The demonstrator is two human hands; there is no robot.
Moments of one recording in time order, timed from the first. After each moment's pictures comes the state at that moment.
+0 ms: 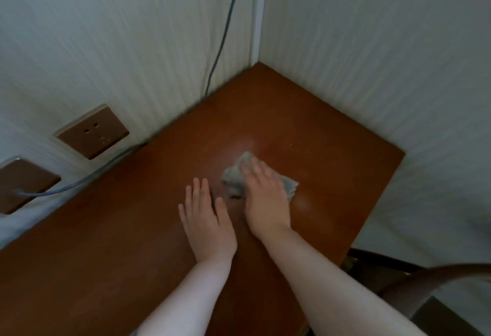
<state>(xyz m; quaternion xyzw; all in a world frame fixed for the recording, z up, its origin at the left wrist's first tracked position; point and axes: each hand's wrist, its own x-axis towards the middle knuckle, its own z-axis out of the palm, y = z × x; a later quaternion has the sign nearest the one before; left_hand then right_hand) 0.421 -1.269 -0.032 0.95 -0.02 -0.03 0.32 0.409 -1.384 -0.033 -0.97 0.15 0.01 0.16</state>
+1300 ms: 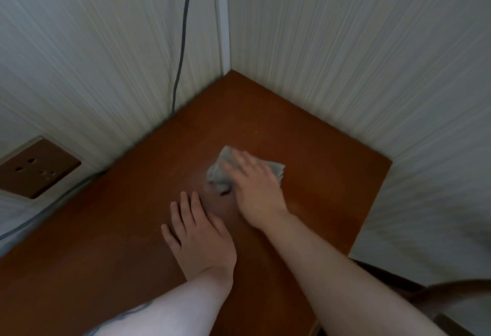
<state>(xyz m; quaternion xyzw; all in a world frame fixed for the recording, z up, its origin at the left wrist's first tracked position) 0.430 -1.326 -0.043 0.99 0.01 -0.06 0.15 0.451 -1.457 -0.041 -0.98 0.10 0.00 0.16</state>
